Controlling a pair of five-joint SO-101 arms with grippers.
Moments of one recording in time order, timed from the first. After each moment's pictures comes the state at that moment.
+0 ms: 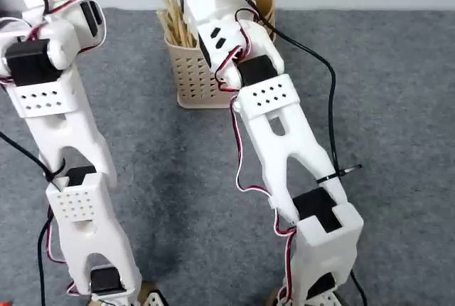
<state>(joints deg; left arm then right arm) -12.7 38.2 -91.8 99.4 16.7 -25.4 17.8 -24.0 13.1 -6.7</state>
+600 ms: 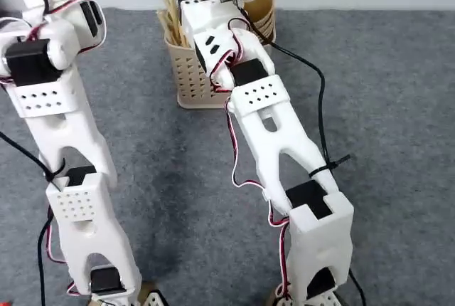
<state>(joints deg) -12.7 38.2 -91.8 99.4 16.7 -25.6 24.0 -24.1 13.0 -9.4</state>
